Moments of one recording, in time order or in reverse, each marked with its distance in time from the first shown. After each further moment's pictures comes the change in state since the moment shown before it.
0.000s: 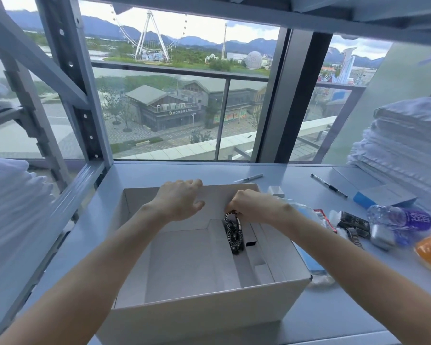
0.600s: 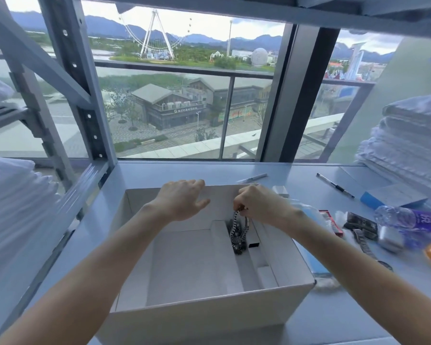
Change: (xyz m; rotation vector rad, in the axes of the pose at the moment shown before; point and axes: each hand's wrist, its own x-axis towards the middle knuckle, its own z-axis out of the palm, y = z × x) left_hand 0.002 -0.003 0.000 -0.004 0.021 0.005; right_hand -0.006 0.005 -0.003 -0.007 0.176 -0.002
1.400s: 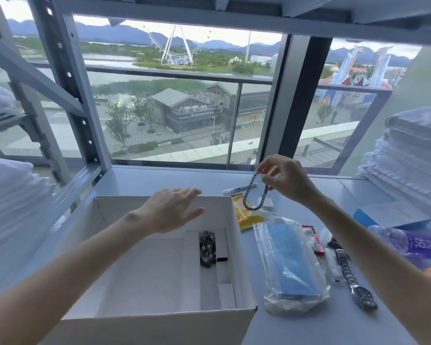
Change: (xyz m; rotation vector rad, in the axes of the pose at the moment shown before) left_hand 0.014 0.045 -0.006 -0.044 0.021 0.075; right_hand -0.028 0.135 -0.019 0.709 0.580 0.049
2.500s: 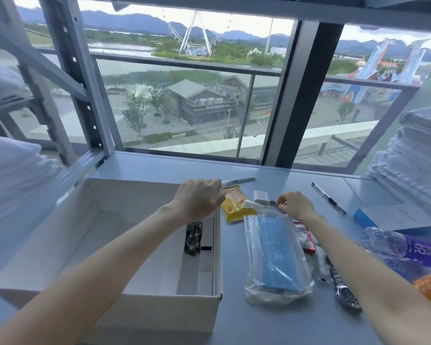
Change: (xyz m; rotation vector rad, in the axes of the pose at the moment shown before) left_hand 0.043 0.076 0.017 -0.055 0.114 -0.124; right_hand -0.032 0.155 0.040 -0.442 -0.341 0.481
